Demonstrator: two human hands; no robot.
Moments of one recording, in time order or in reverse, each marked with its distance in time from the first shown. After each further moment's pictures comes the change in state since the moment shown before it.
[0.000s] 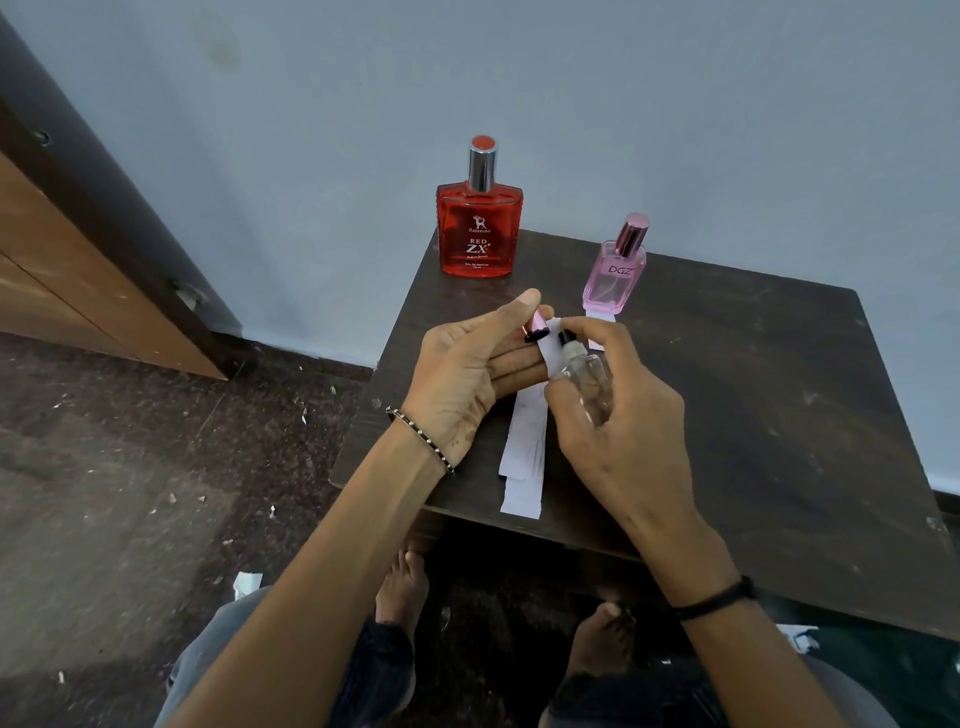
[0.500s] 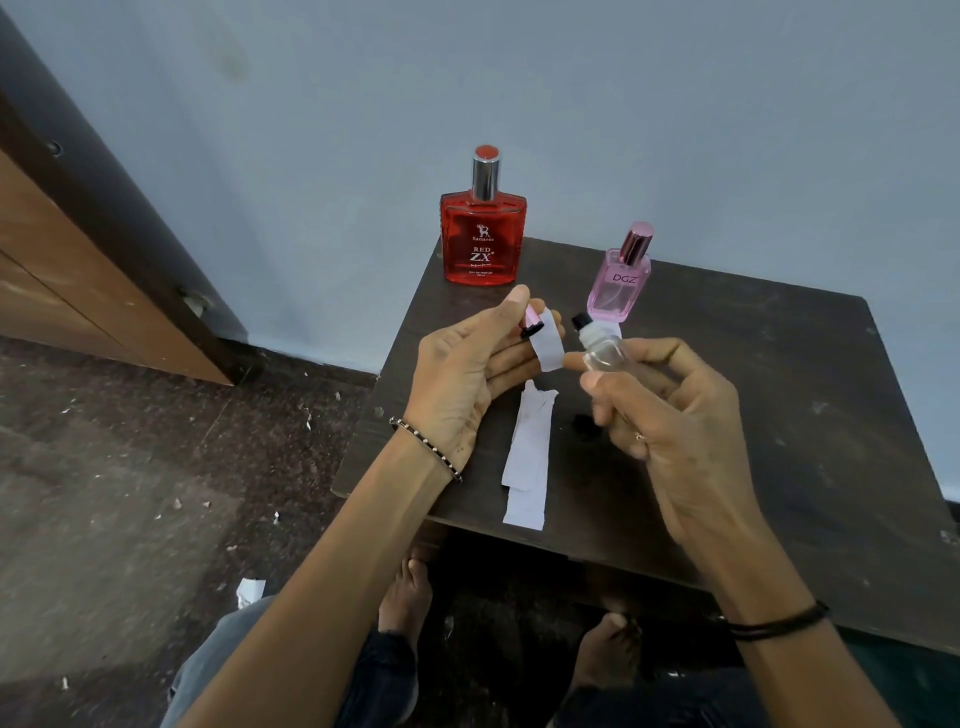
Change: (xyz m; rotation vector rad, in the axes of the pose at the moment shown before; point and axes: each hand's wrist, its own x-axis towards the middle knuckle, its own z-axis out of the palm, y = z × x) left_hand 0.006 -0.003 -0.003 0.038 0.056 0.081; right_hand 0.008 0.001 -0.026 0.682 -0.037 0.484
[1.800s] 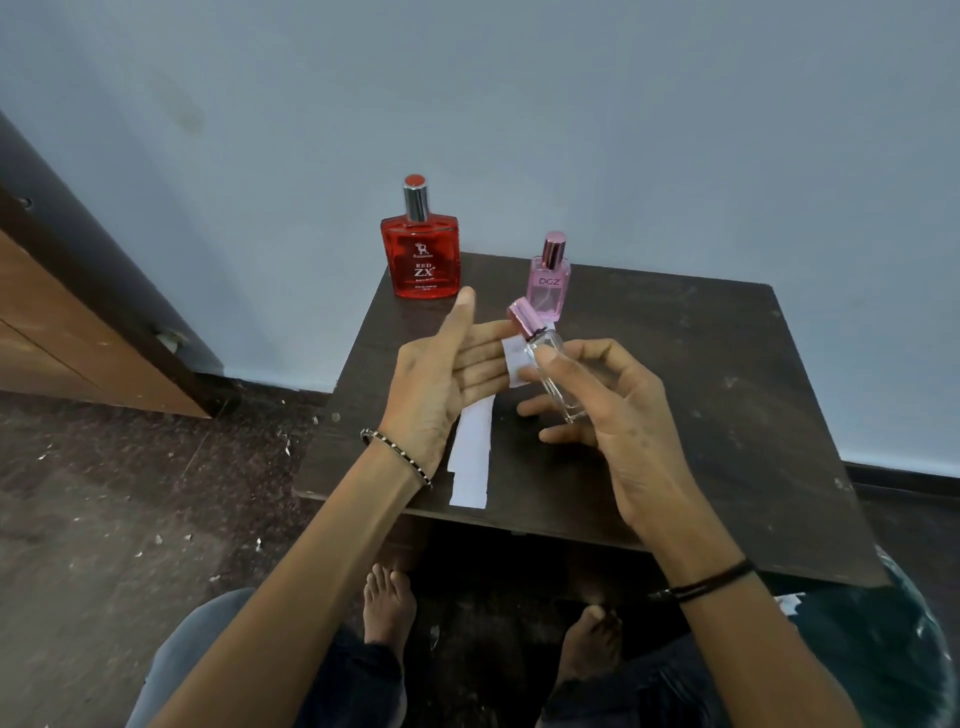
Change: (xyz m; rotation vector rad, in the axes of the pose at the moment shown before) left_hand -0.021 -0.003 0.028 0.156 0.002 0.009; right_hand -0.012 -0.006 -0.019 0.016 -0.025 0.062
